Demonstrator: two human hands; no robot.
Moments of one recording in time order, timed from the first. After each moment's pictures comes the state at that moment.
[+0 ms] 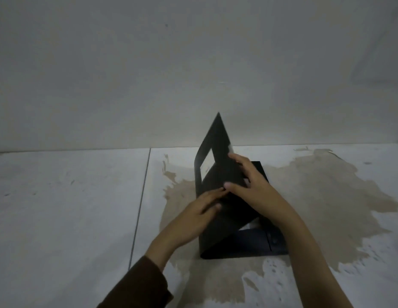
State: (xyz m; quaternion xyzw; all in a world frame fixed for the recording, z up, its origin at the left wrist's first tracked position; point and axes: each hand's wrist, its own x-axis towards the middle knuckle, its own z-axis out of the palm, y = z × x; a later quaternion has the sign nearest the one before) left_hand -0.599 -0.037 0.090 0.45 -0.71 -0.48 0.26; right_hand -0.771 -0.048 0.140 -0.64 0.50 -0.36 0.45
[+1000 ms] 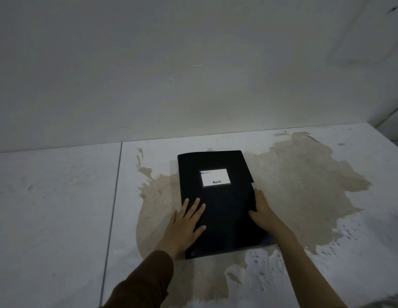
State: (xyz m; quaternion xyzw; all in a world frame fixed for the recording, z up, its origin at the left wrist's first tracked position) left_hand -0.631 -0.067 -0.030 0.51 -0.82 -0.26 -0.07; right_hand -0.875 -0.058 -0.008 -0.54 0.73 -0.16 0.38
